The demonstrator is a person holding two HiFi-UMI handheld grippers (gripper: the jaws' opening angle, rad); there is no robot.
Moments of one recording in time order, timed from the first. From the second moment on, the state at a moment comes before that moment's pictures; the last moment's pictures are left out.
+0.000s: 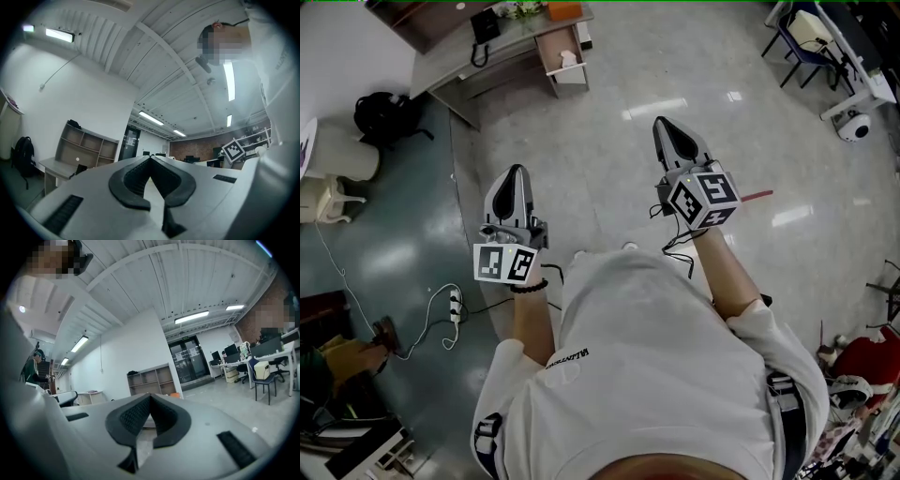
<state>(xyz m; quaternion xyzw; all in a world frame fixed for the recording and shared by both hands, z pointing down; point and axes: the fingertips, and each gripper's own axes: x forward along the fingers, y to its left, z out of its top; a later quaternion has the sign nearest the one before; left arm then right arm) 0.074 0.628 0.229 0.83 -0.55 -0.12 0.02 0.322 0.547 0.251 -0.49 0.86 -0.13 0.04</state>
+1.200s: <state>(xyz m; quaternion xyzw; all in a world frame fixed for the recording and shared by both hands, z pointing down) -0.007 0.373 0.276 0.85 -0.52 -0.10 0.06 0.254 0.314 0.265 -0.55 0.83 -0.11 0.02</state>
